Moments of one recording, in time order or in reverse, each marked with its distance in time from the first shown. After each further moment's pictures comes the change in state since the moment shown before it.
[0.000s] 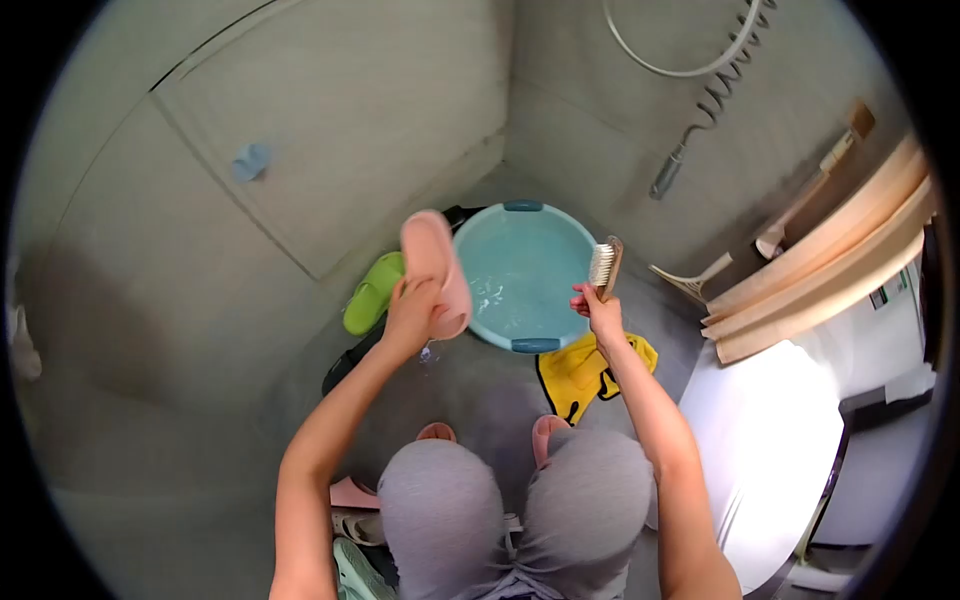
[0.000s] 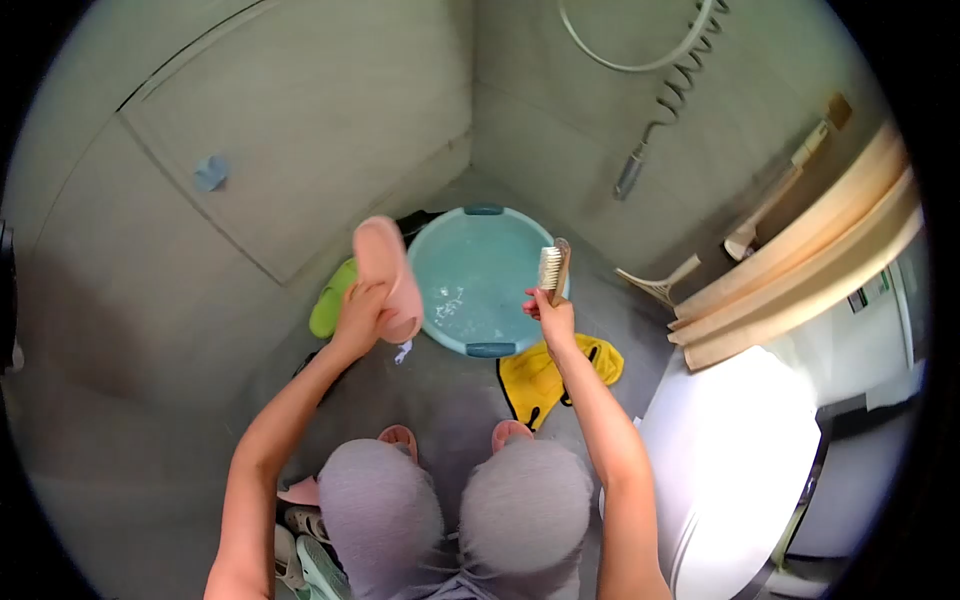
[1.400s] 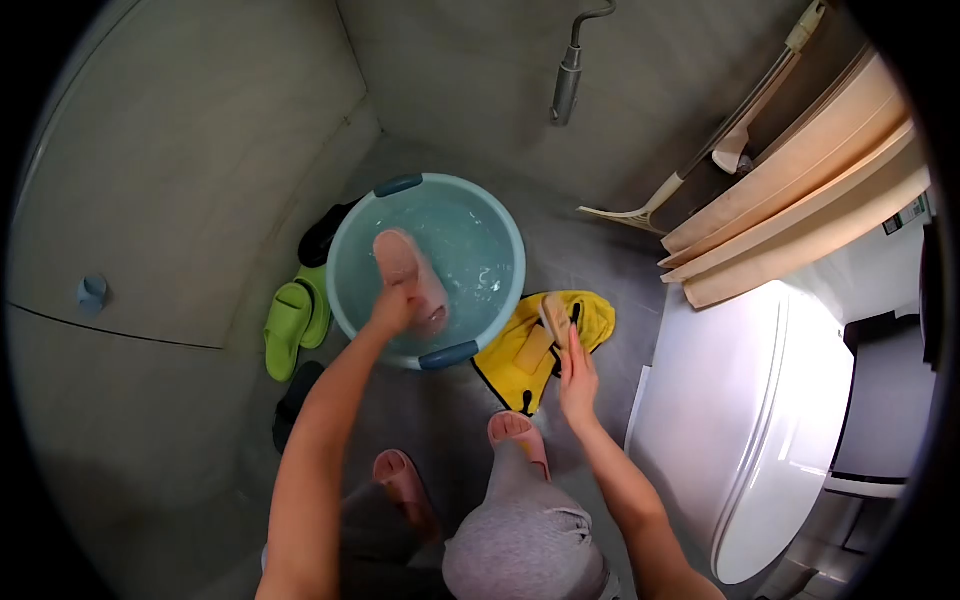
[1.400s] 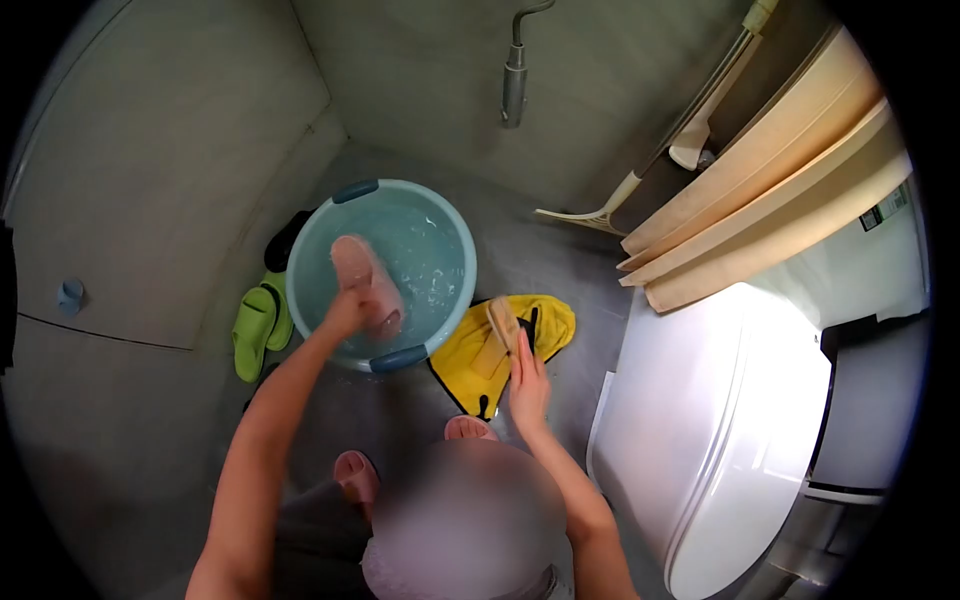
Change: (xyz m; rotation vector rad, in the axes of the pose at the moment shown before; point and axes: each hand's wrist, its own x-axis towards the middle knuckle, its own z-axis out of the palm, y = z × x) left_hand 0.085 -0.002 0.214 -0.192 -0.504 -0.096; right_hand -0.108 0.113 -0.084 -0.694 0.540 -0.333
